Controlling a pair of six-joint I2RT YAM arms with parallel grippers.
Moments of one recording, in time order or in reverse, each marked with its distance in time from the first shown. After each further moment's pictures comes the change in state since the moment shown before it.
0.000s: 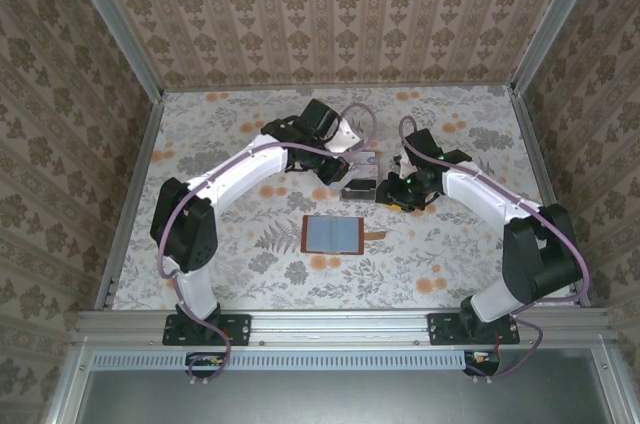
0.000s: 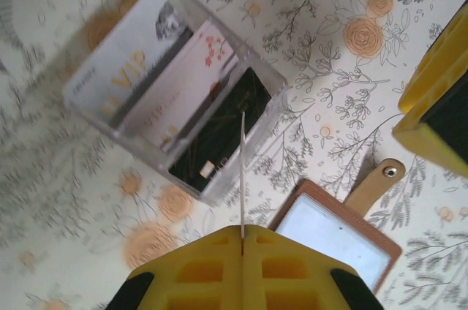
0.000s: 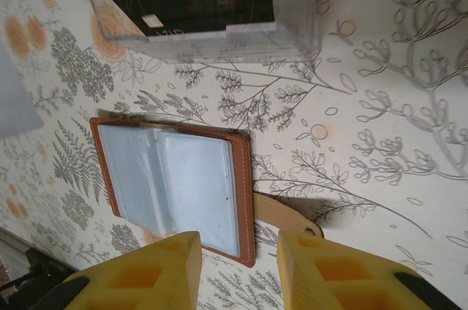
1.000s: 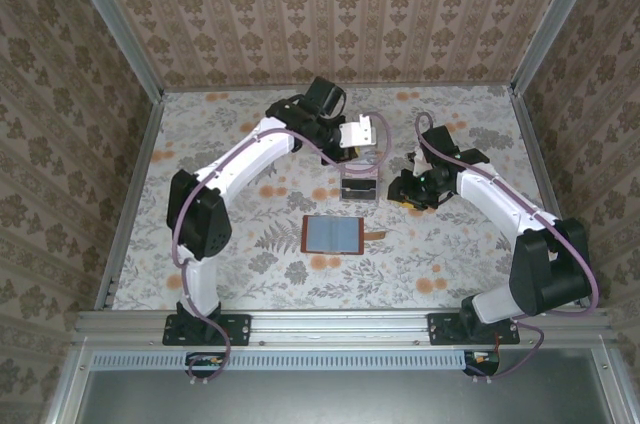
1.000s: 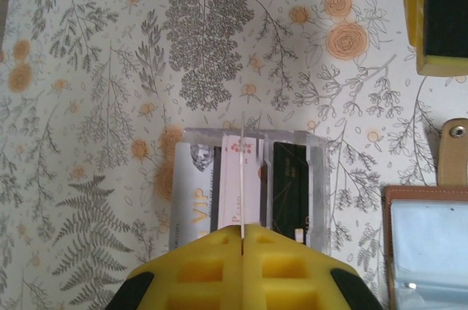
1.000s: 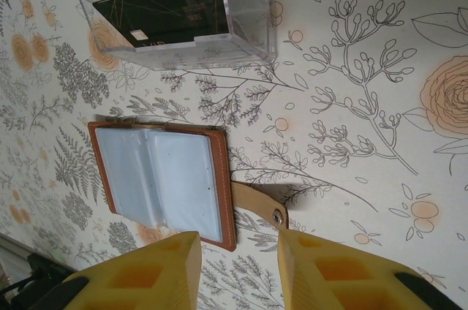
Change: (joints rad) left arm 0.019 0.120 0.245 -0.042 0.106 0.654; right arm -0.068 -0.065 -0.007 -0.065 0.003 -0.041
